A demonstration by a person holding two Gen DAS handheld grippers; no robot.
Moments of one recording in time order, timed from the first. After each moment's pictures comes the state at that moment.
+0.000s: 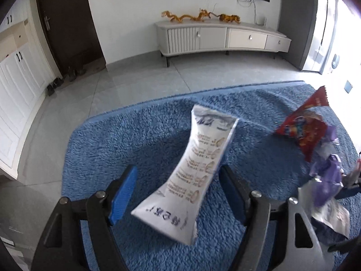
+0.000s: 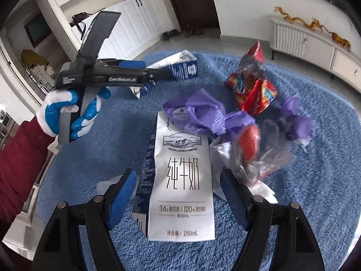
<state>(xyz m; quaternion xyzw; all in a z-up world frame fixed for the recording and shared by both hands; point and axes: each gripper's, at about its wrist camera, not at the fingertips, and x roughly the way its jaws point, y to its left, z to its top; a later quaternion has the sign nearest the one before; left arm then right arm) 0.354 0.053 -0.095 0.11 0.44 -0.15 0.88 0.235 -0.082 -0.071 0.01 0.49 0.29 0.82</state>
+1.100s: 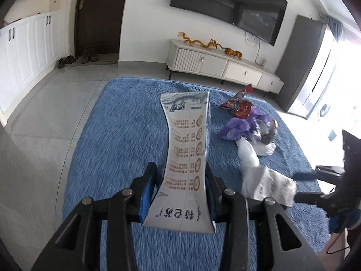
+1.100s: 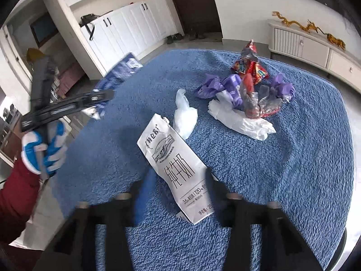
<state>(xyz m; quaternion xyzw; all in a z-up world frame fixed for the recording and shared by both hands) 0.136 0.130 -0.042 -0.05 0.39 -0.15 0.91 0.135 -0.087 -0.044 -0.01 0.46 0.28 0.84</state>
